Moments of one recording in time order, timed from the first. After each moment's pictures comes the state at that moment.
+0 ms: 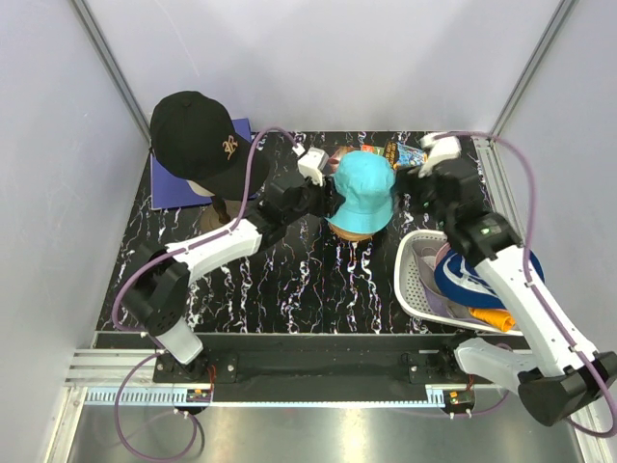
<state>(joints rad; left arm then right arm) -0.70 1.63 1.12 0.24 0.06 -0.32 0.46 1.08 1.18 -0.52 0.17 0.14</state>
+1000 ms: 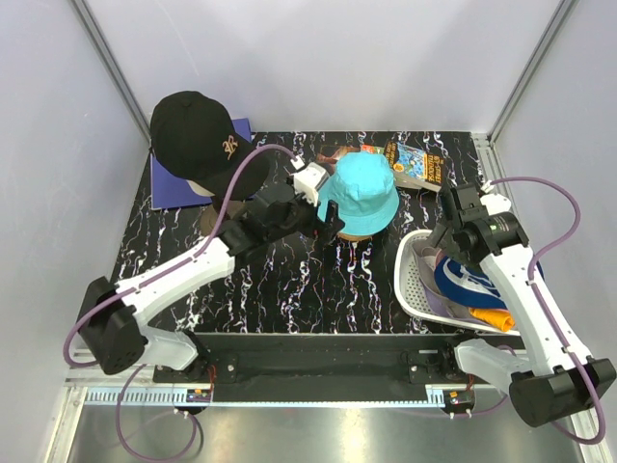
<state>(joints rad) -0.79 1.37 1.06 -0.04 0.05 -0.20 0.28 1.07 1.19 -1.22 0.46 0.83</state>
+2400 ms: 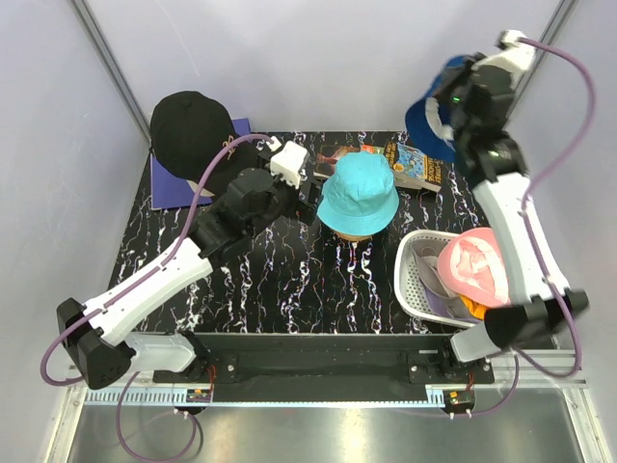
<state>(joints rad) -0.80 1.24 1.22 -0.24 -0.20 -0.03 0.21 1.45 1.80 -0.30 0.38 0.49</state>
